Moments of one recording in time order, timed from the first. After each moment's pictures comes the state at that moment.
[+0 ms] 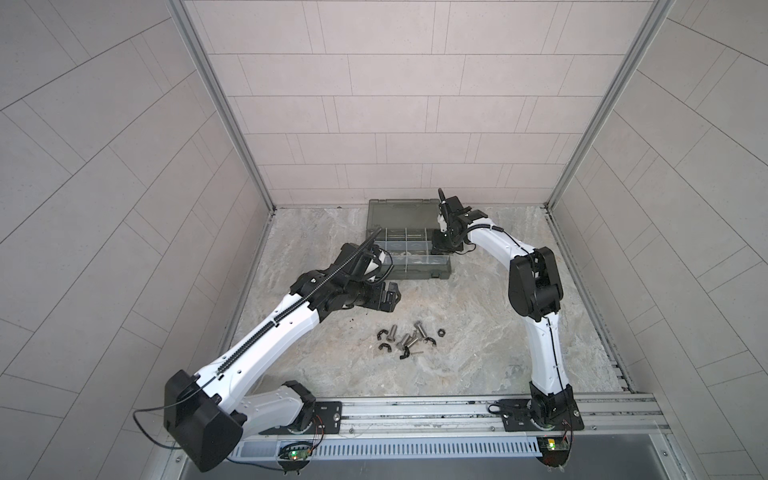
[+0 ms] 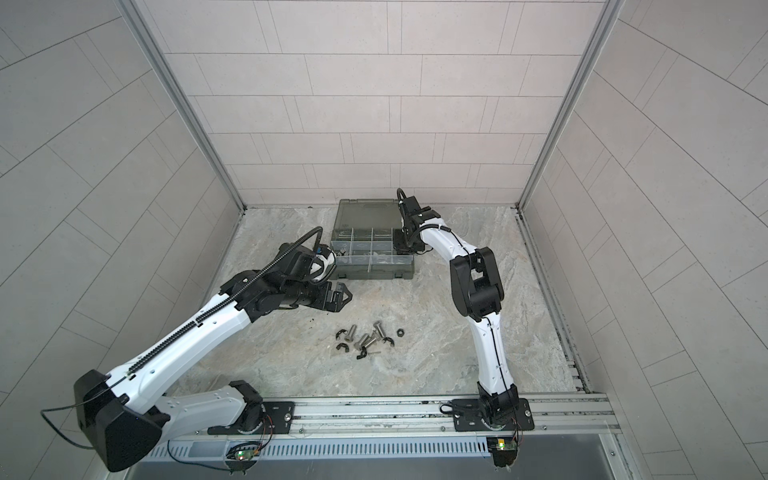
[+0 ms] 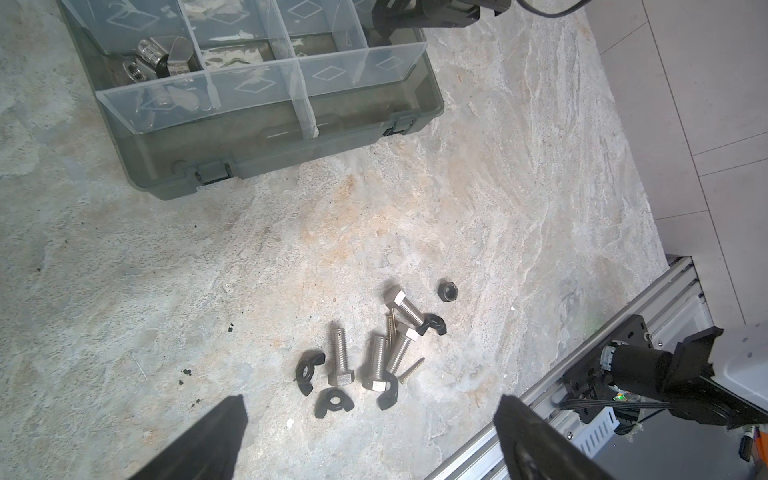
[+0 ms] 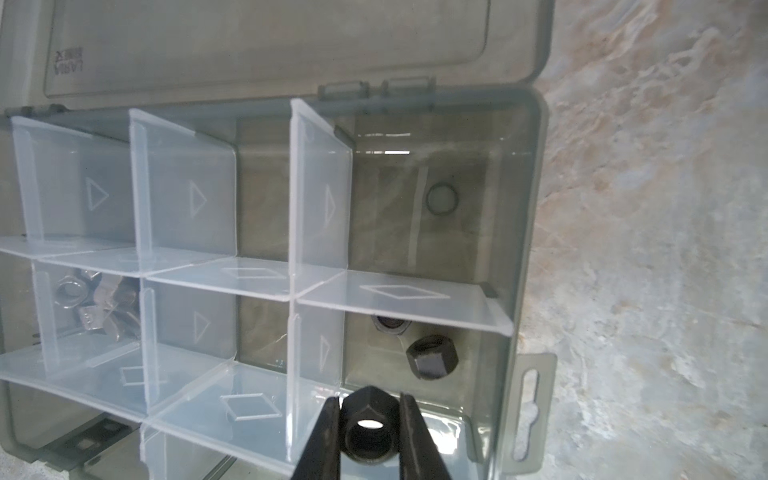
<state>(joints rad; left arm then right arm) -0.60 1.19 1.10 -0.81 0.20 -0.36 0.33 2.24 1.91 -0.79 -0.13 0.40</state>
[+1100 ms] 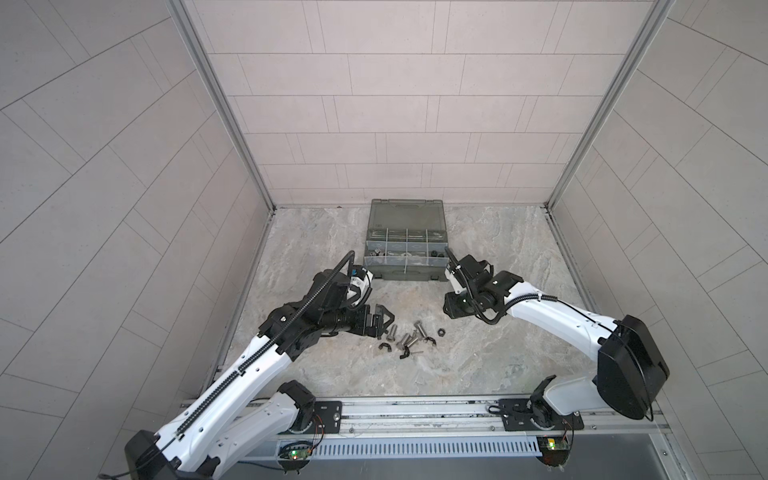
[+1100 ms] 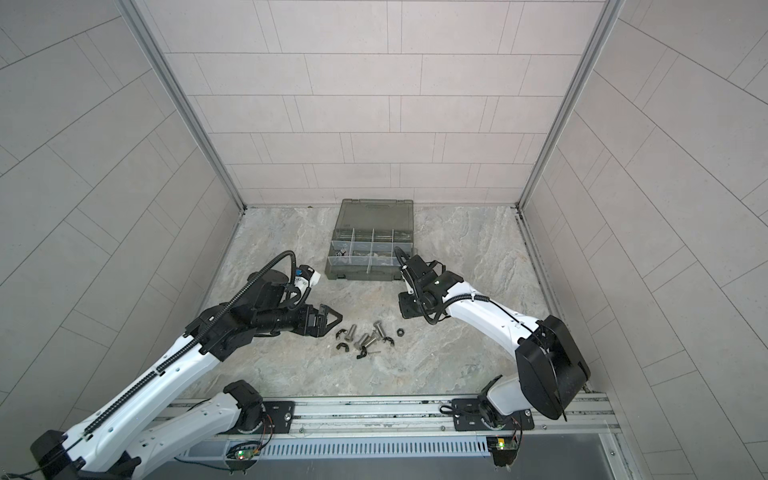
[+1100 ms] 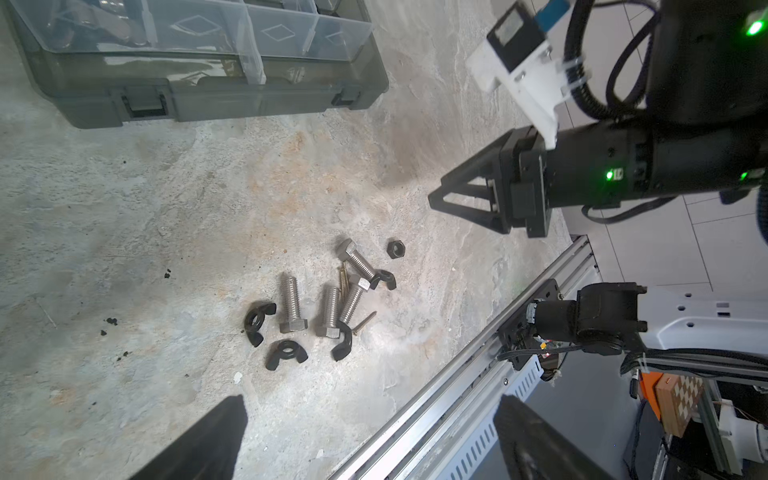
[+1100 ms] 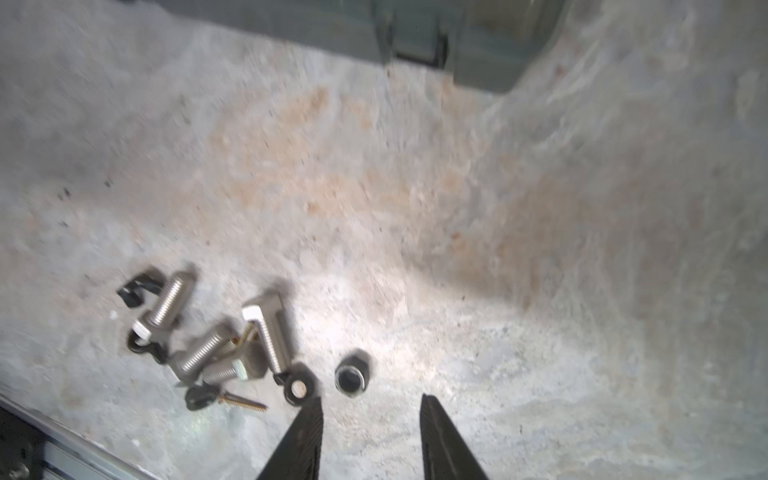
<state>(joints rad) -0.60 0.87 0.85 -0.77 0.34 -0.46 0.62 1.41 0.94 -0.69 -0.05 0.45</state>
